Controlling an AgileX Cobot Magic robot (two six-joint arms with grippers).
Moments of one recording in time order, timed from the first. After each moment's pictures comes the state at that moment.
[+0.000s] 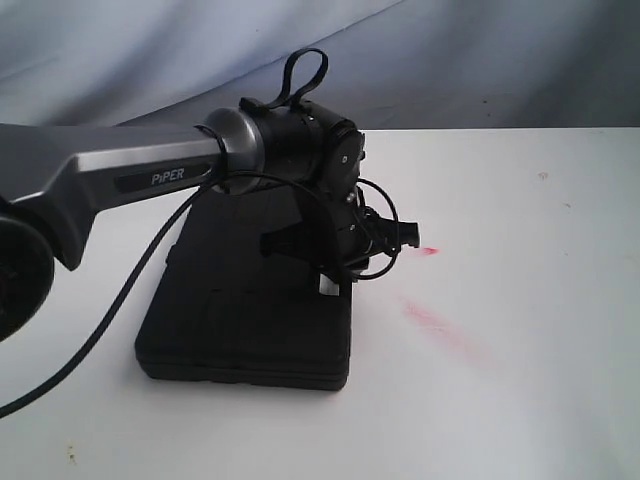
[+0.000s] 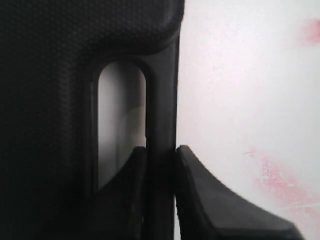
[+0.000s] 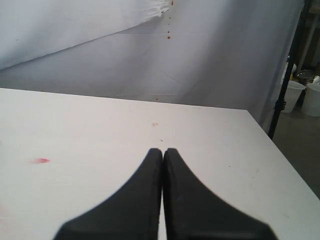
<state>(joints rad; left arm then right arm) -0.74 2.30 -1.79 0.00 0.90 -0.70 0.06 0.04 0.00 -0.01 0.17 -0.11</state>
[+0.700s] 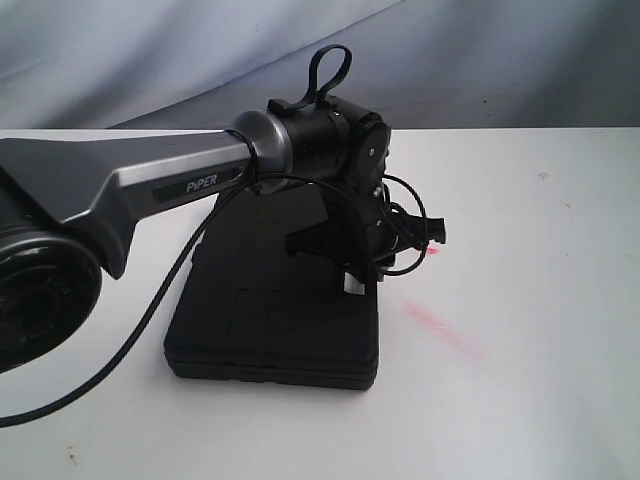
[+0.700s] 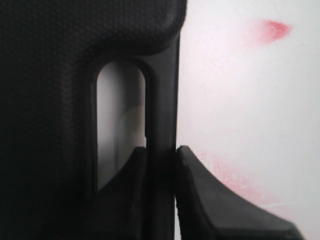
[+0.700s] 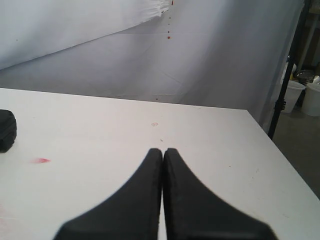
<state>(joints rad) -0.76 2.38 -1.93 -0.04 0.96 -0.70 0.06 0.04 0.00 -0.01 0.17 -0.11</state>
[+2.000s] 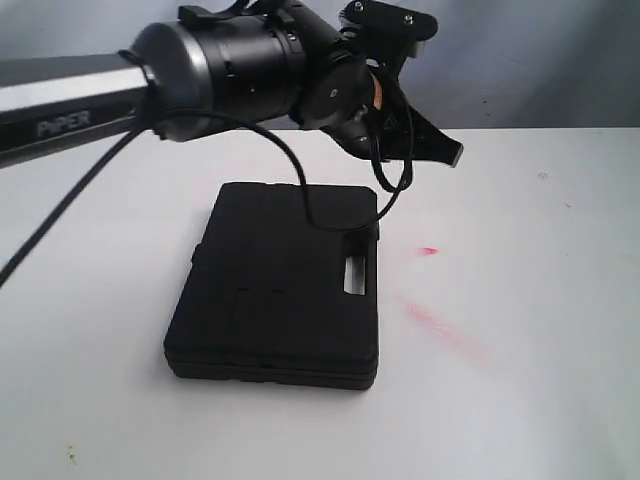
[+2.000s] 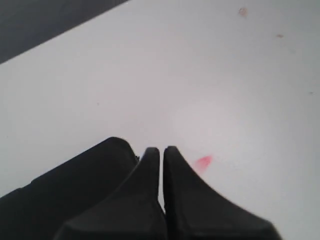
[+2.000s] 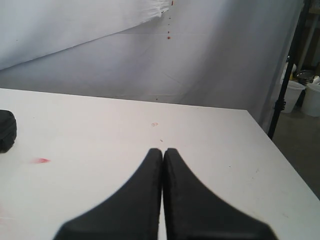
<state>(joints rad) -0.78 2.09 -1.76 0.24 0.55 -0.32 0.06 0.04 0.00 -0.01 0.17 -0.11</state>
